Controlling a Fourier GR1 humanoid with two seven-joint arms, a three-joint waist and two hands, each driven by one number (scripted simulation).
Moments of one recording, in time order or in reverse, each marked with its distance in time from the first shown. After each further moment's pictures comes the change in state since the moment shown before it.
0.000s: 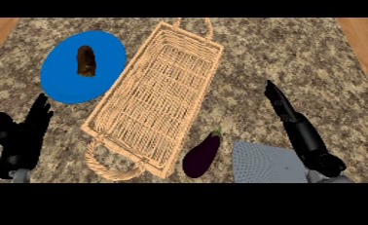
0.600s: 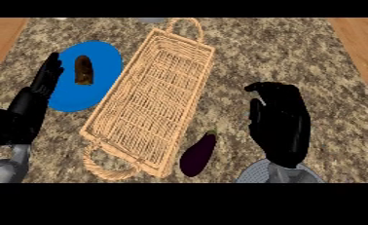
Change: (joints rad) left arm -0.172 0.078 -0.064 -0.120 -0.114 -0.116 -0.160; right arm -0.067 0.342 0.010 -0.184 -0.446 -0.346 -0.213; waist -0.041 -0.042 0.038
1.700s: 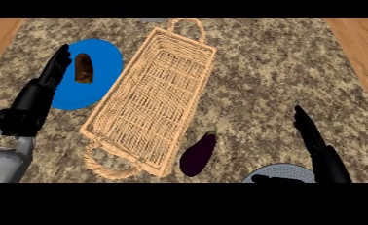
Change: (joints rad) left arm -0.065 0.004 -0.024 0.020 -0.047 -0.052 -0.041; right arm 0.115 -0.779 0.398 -0.154 0.257 -0.461 0.622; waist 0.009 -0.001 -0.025
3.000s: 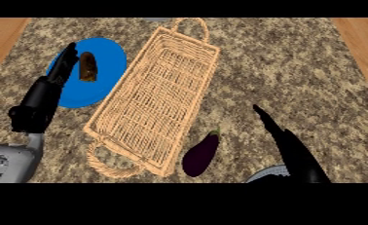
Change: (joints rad) left arm -0.013 -0.114 0.075 0.014 -0.106 -0.079 0.011; right arm -0.265 0.076 0.067 -0.071 0.203 0.336 0.687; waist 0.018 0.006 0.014
